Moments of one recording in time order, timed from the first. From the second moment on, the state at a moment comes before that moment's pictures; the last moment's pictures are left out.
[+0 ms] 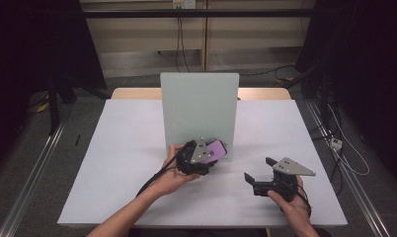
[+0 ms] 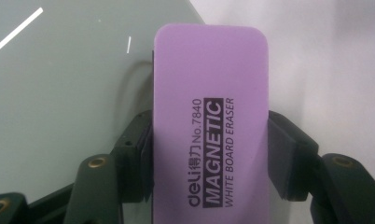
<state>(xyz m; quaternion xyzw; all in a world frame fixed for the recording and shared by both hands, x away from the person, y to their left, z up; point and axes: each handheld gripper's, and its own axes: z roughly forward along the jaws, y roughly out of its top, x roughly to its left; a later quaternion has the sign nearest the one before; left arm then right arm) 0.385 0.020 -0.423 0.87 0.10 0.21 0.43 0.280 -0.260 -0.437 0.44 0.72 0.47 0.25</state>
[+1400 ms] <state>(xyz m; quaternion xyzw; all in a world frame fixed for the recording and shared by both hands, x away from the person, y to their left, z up) 0.386 0.017 -0.411 0.87 0.10 0.24 0.42 0.282 -0.260 -0.438 0.44 0.72 0.47 0.24</state>
